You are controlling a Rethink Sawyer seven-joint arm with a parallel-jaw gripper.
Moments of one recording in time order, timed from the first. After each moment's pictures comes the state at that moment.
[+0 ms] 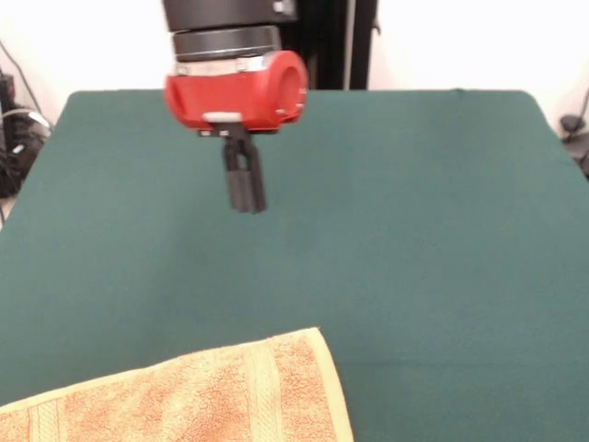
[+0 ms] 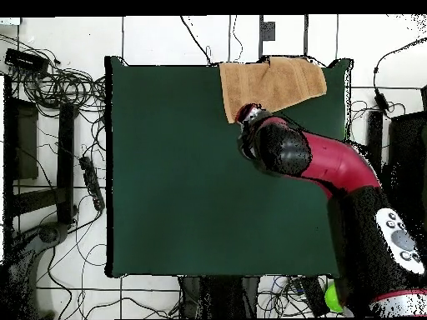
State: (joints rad) arm -0.54 -0.66 0.37 1.59 -0.15 0.34 2.11
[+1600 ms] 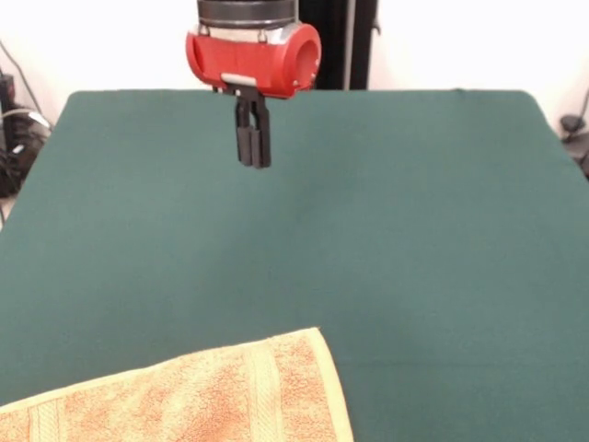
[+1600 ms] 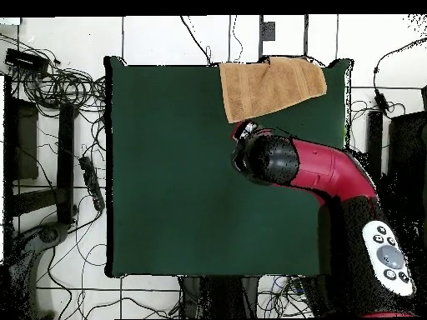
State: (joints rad) arm -0.43 -0.72 0.21 1.59 -0.17 0.50 2.14
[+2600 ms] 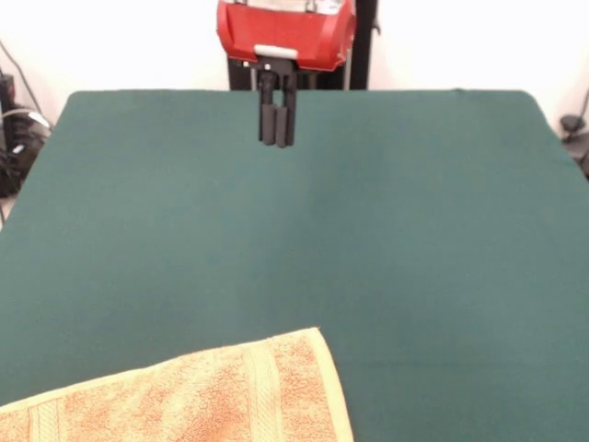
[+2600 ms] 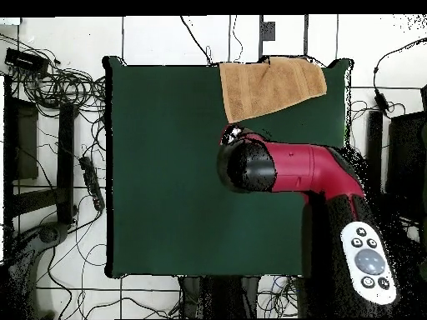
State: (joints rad) arm -0.38 -0.78 0.23 1.60 -0.34 0.50 2.14
